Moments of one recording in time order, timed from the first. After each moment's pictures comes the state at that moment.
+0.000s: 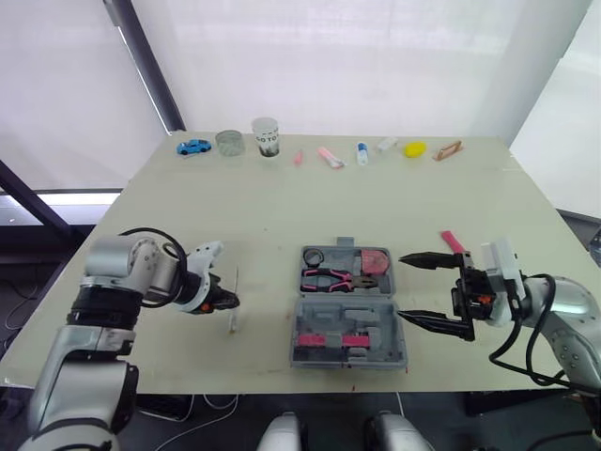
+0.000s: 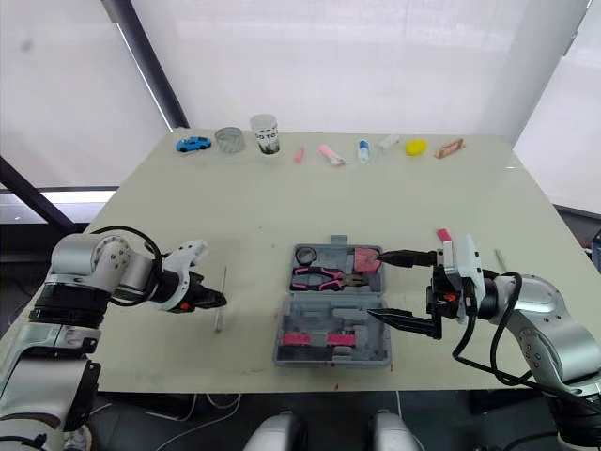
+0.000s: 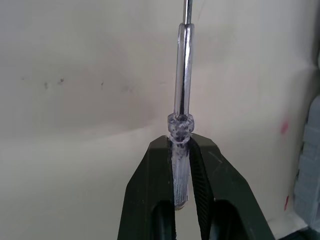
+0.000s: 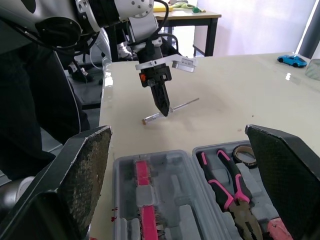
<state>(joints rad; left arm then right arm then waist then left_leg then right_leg) -0.70 0.78 -0.01 0.33 -0.75 1.61 -0.28 -0.18 -0.69 -0.06 -0.36 0.66 0.30 1.18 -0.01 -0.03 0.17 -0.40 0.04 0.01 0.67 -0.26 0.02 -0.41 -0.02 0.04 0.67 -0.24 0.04</state>
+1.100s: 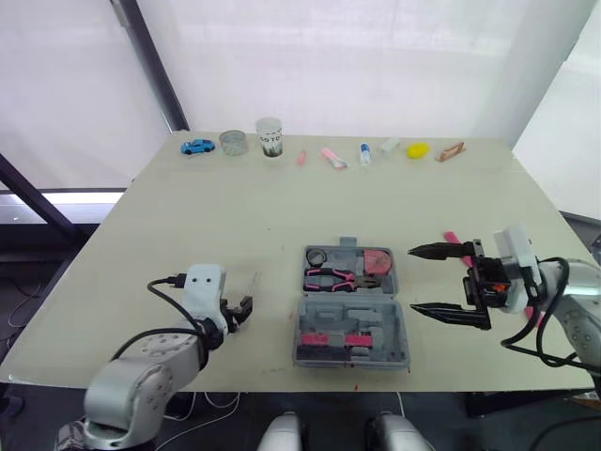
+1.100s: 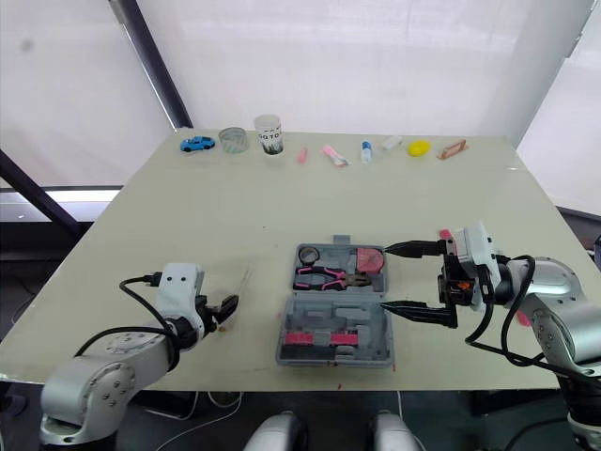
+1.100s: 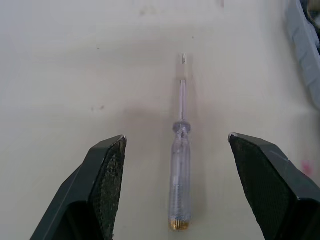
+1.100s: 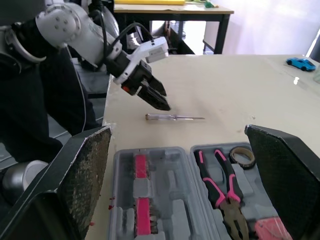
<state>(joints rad) -0.03 0.40 0.20 -0.55 -0.55 1.09 0.14 -0.27 -0.75 -0.08 -0.28 0.67 0.32 1.27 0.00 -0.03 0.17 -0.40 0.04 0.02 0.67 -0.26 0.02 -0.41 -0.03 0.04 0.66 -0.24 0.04</state>
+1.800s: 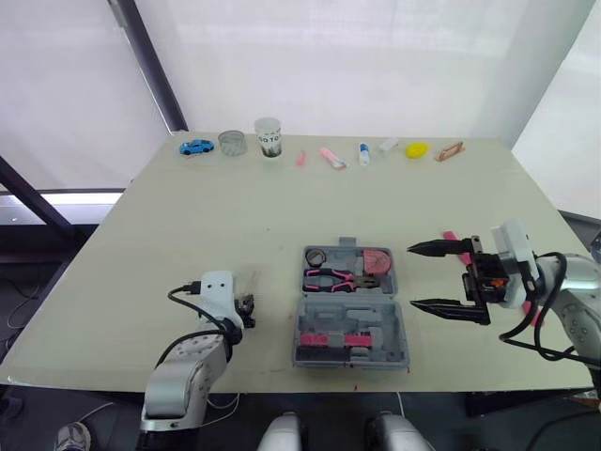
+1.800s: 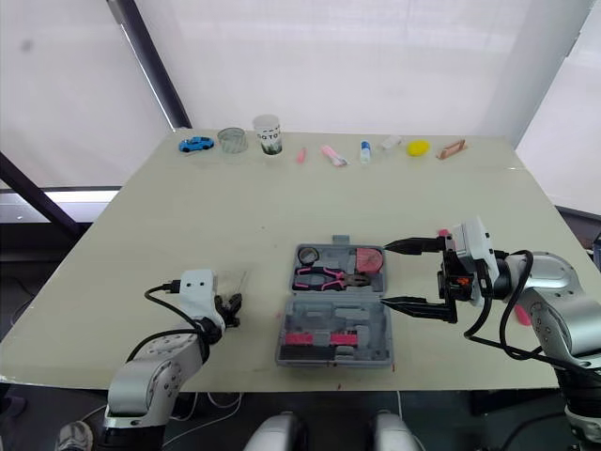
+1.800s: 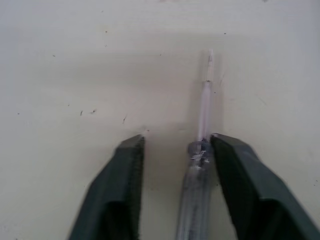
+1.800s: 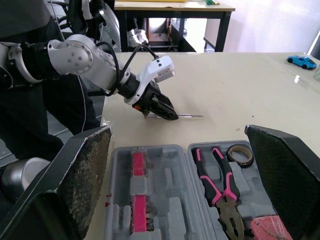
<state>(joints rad) -0.04 0.25 0.12 -0.32 -0.30 0.84 0.07 -0.30 -0.75 -0.07 -0.26 0.66 0.32 1.29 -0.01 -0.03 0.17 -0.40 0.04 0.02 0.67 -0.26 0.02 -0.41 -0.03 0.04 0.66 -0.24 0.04</state>
